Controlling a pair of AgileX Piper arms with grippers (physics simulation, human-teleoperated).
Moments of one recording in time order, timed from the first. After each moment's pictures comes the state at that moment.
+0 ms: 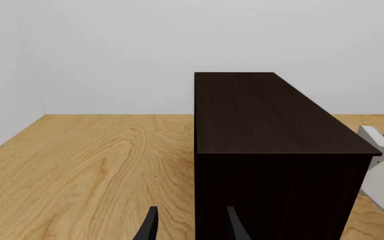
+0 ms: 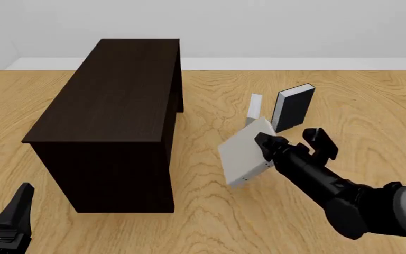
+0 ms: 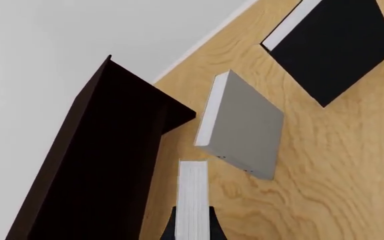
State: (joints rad) left arm 0.00 0.01 0.00 0.00 0.00; right arm 0.43 1.53 -0.43 -0.79 0.87
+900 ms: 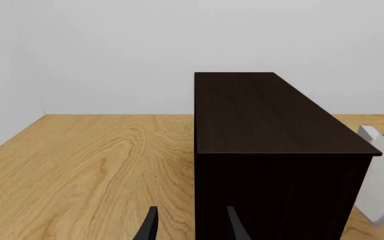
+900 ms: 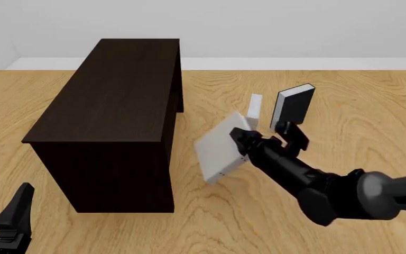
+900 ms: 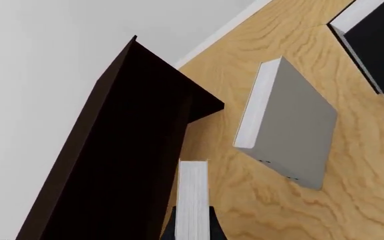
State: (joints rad) left arm 0.00 0.01 0.00 0.00 0.00; right arm 0.54 1.65 -0.56 -0.81 0.88
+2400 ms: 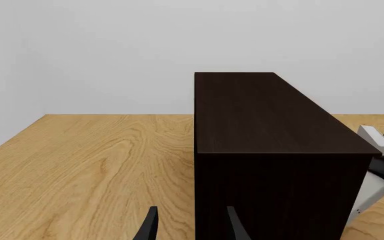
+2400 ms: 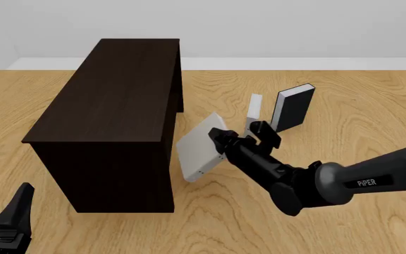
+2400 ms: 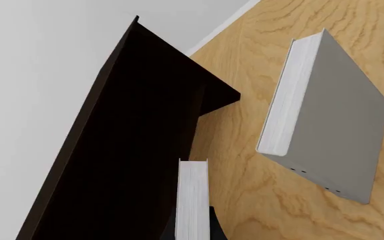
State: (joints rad) left arm 0.00 0.01 0.00 0.00 0.00; right arm 0.60 1.83 -0.71 -0.85 0.92
